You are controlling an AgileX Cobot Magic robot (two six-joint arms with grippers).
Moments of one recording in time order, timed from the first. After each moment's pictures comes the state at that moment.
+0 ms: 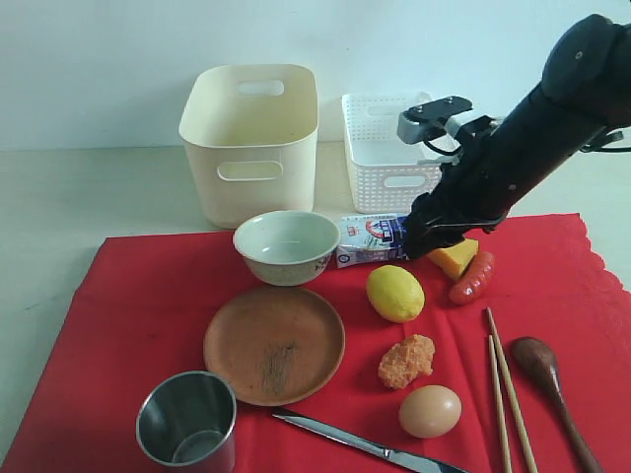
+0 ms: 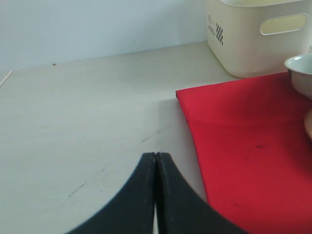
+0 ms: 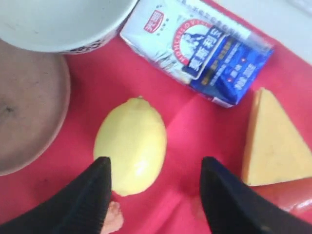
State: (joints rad) left arm 0.02 0.01 0.00 -0.19 0.37 0.33; right arm 0.25 1.86 -1.22 0.46 0.76 -0.68
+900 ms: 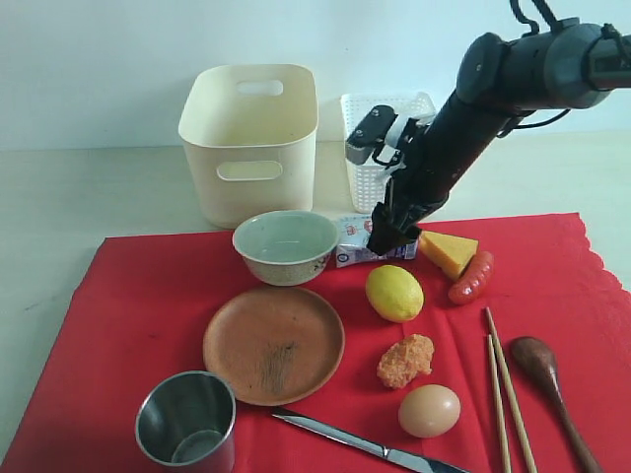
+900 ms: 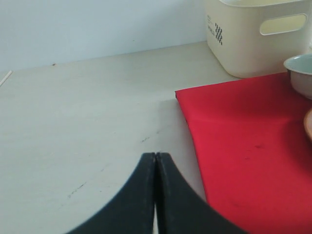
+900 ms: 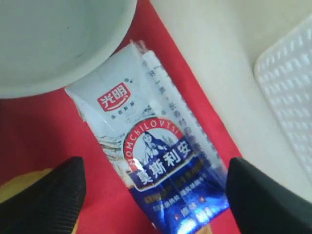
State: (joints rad) left arm 0.02 0.01 0.00 -0.19 0.37 0.33; right arm 0.30 2.18 -1.61 0.35 0.84 -0.99
